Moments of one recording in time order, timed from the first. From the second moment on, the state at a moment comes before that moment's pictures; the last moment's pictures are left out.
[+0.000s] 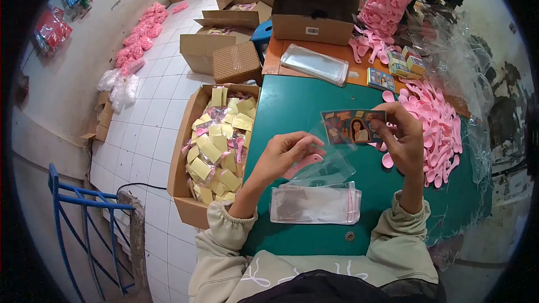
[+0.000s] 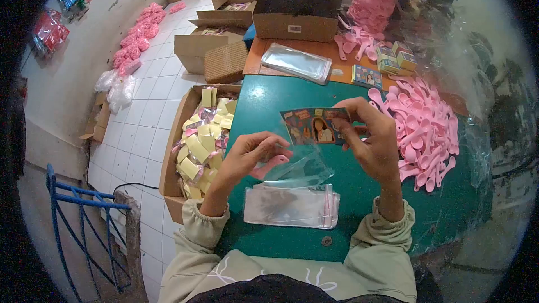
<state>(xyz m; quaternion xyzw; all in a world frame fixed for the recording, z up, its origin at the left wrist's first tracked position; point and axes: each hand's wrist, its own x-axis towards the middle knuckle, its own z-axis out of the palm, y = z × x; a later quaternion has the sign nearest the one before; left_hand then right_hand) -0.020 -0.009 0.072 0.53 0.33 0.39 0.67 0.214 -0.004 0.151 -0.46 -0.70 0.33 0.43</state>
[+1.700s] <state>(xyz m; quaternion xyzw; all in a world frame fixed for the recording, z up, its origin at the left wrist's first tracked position) -0.032 0.009 0.038 0.53 0.31 0.41 0.67 0.234 0.040 0.111 -0.45 -0.63 0.59 0.21</state>
